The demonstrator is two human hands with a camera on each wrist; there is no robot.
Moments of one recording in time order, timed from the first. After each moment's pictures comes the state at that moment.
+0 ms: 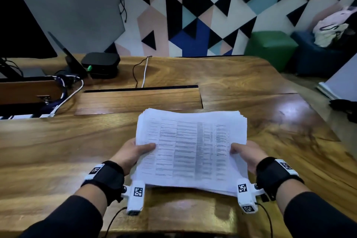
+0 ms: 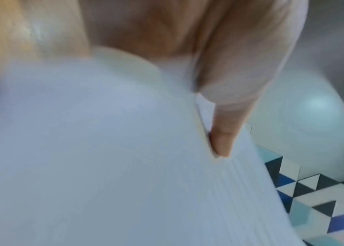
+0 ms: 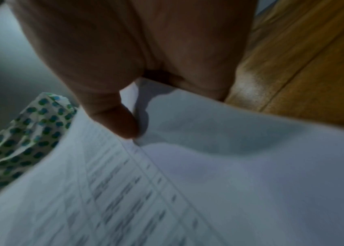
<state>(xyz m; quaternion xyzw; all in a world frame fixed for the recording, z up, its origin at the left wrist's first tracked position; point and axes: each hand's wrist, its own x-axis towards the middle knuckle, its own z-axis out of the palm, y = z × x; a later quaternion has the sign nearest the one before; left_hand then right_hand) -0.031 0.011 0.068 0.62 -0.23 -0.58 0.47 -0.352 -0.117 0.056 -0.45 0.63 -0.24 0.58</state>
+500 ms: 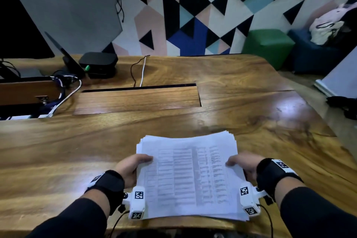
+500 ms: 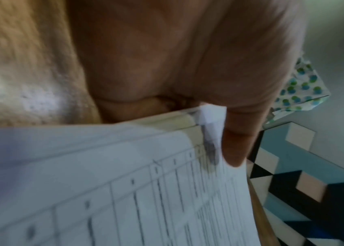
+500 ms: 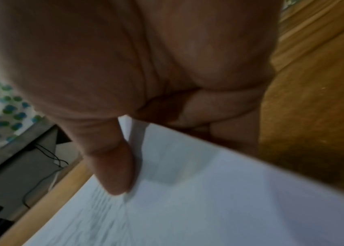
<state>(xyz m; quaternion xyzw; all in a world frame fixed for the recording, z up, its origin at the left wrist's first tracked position) -0.035 0.029 0.025 0.66 -0.09 -0.64 0.37 -0.369 -0.102 0.040 -0.43 0.67 0.00 0.60</state>
